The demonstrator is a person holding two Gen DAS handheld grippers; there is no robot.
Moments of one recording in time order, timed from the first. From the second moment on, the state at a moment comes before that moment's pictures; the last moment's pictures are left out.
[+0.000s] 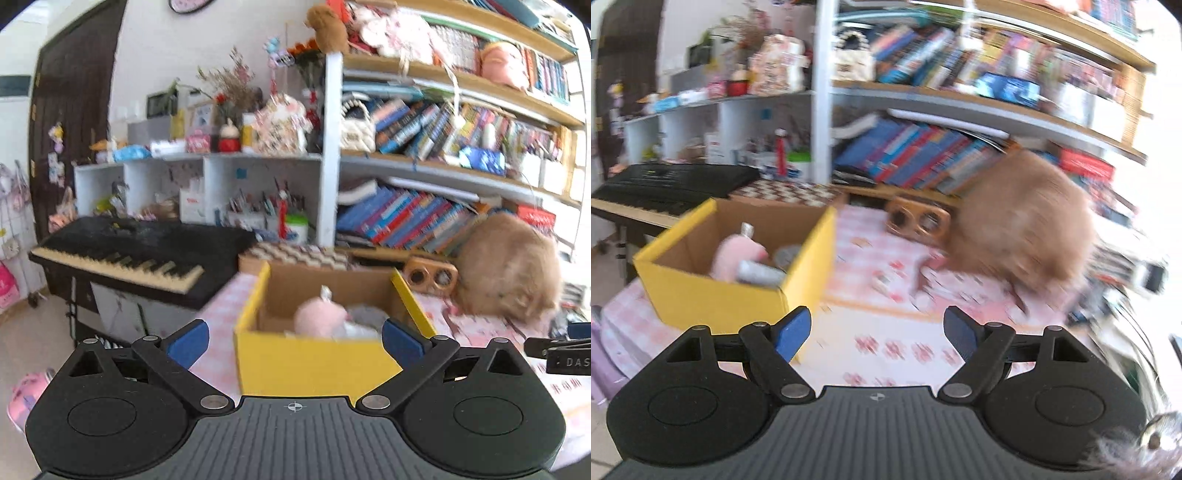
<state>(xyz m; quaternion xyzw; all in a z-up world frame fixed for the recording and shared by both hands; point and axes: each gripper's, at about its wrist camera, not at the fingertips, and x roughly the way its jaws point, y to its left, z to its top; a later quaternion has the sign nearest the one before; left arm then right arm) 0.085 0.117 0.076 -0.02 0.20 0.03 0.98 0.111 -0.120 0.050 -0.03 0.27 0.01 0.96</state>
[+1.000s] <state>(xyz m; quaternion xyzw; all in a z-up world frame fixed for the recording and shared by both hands) 0.034 0.065 0.004 -0.02 0.34 0.02 0.94 0.006 -0.128 -0.010 0.01 0.37 -0.04 0.93</state>
